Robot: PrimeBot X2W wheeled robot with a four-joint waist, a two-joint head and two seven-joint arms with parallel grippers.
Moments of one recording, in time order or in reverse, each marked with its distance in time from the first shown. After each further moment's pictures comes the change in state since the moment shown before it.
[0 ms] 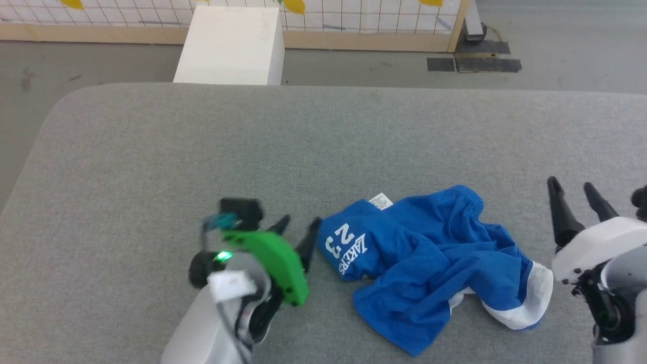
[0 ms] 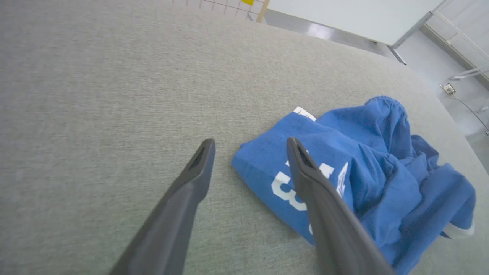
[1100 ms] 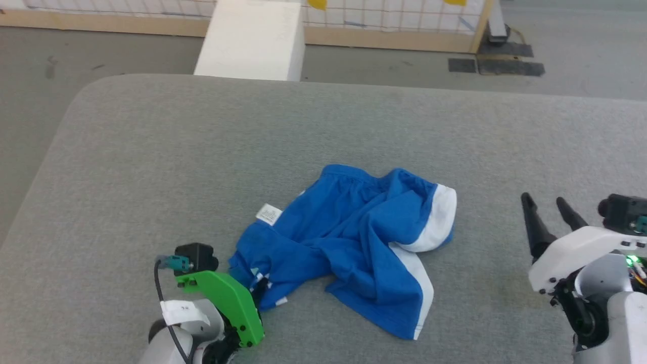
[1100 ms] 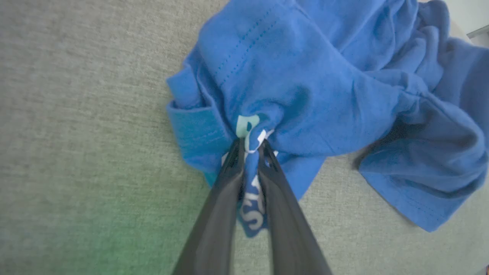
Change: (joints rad) left arm 0.139 0.114 0.044 -0.041 -0.179 0.119 0.227; right arm -0.008 0.001 0.062 0.117 -0.007 0.000 -0.046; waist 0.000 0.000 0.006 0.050
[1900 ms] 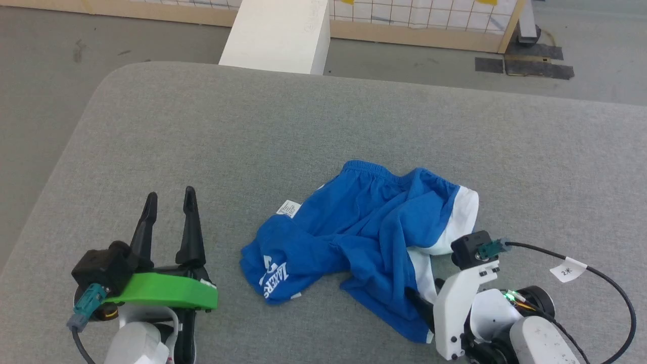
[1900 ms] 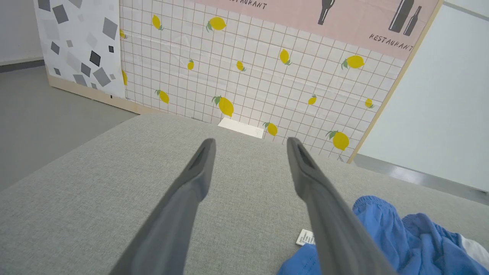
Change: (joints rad) left arm 0.062 -0.055 0.222 -0.213 0.293 -0.072 -0.680; right arm 0.056 0.001 0.391 0.052 0.020 0.000 0.382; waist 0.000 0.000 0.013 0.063
